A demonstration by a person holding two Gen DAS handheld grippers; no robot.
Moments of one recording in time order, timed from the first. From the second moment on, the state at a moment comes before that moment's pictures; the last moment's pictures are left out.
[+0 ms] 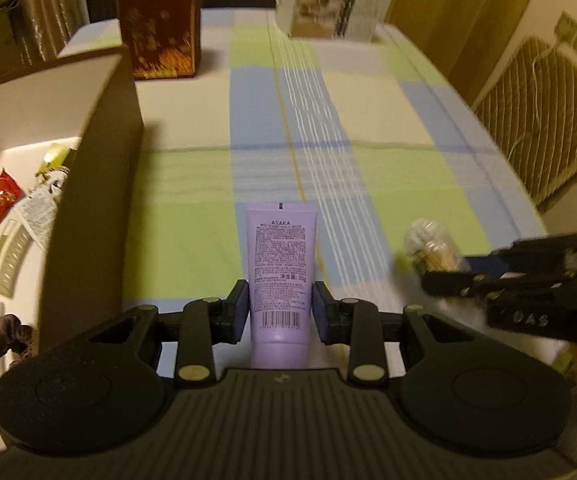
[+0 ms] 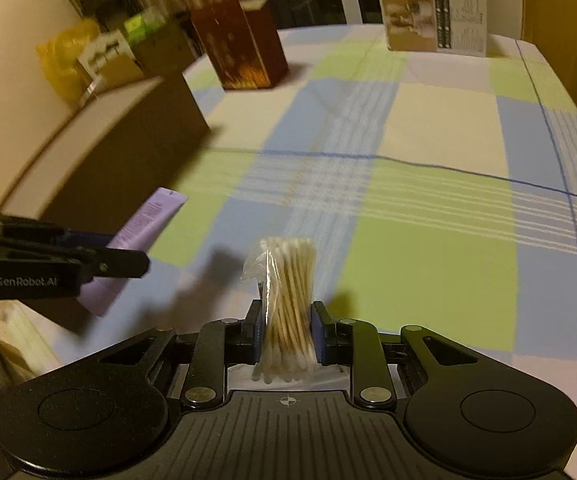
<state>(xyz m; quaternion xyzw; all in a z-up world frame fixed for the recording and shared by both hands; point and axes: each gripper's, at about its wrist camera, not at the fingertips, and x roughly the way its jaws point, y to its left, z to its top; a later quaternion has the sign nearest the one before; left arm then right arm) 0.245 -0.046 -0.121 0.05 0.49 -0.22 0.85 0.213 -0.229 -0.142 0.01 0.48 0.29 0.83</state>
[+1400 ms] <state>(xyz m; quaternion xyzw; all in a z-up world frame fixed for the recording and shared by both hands) 0.386 0.156 -0.076 0.08 0.45 -0.10 0.88 0.328 0.075 -0.106 -0.05 0.44 0.44 0.78</state>
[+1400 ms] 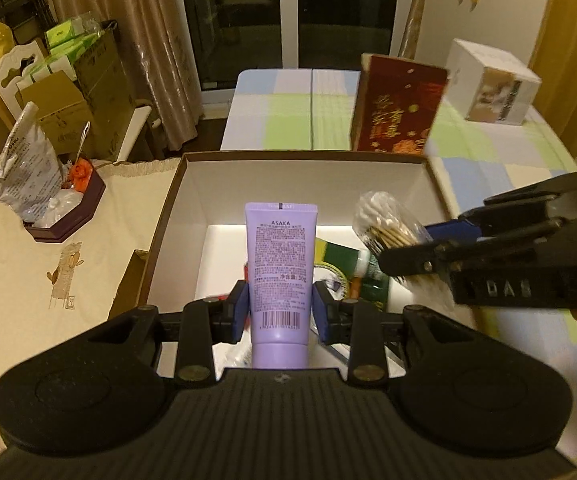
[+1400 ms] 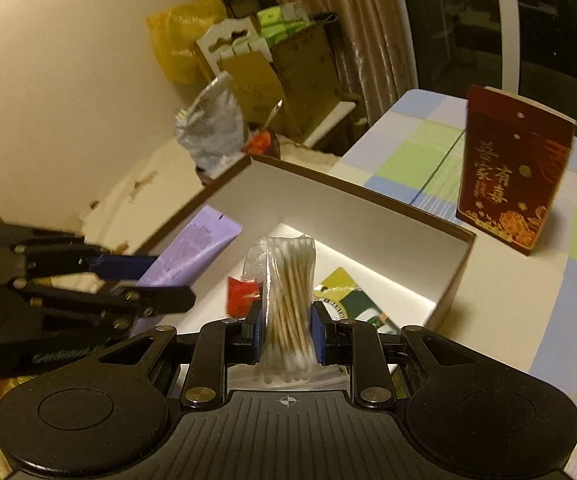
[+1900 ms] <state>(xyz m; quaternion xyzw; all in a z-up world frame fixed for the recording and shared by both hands) 0.457 0.162 -0.130 0.10 0.47 -0.10 0.87 0.352 0.112 -0.147 -0.11 0.47 0.41 0.78</state>
